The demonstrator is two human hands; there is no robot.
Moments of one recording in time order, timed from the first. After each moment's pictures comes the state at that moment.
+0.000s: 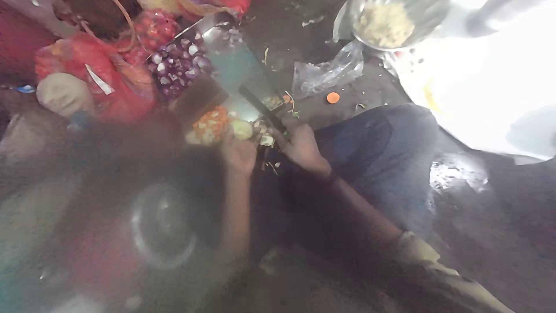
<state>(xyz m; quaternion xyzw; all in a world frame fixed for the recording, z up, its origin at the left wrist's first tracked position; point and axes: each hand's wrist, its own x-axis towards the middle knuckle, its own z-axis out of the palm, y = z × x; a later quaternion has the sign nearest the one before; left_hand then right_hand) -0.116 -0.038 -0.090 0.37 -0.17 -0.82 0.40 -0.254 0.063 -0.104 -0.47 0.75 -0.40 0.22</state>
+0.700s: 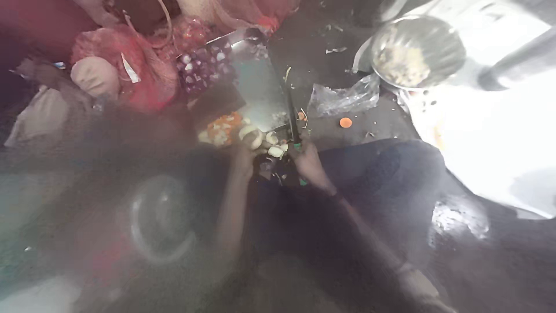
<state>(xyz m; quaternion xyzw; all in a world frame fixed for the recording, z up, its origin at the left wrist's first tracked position) -0.101 -0.049 -0.076 0.48 -0.41 -0.70 0.34 -0.252 0.046 -0.113 -0.31 0.75 -0.42 0.41</state>
